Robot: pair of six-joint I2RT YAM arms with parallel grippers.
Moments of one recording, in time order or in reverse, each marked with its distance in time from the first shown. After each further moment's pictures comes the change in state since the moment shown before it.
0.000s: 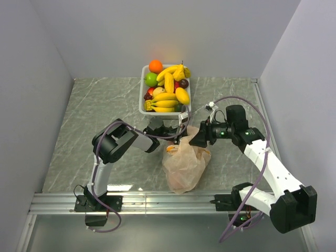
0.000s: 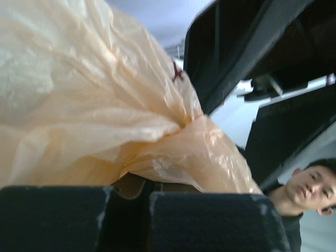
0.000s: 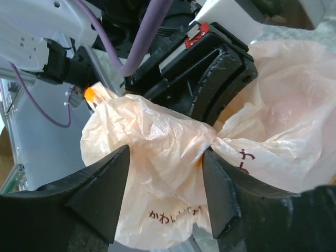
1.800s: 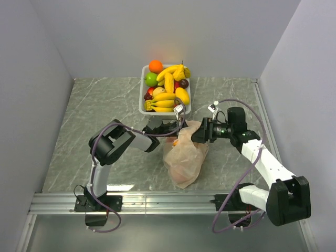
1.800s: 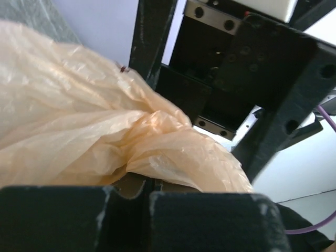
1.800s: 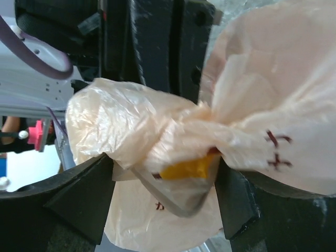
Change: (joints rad) left arm -0.004 -0.063 -0.006 -0.001 -0.311 0.134; right arm -0.071 0.058 -0.124 0.269 -0.066 0.291
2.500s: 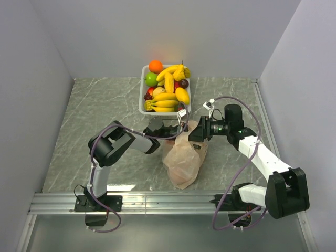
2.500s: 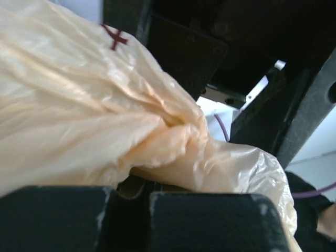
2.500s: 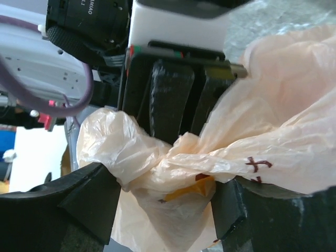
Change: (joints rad) left arm -0.028 -0.005 -0.016 0.000 0.113 0.035; right arm 0.029 0.071 0.007 0.139 -0.097 0.015
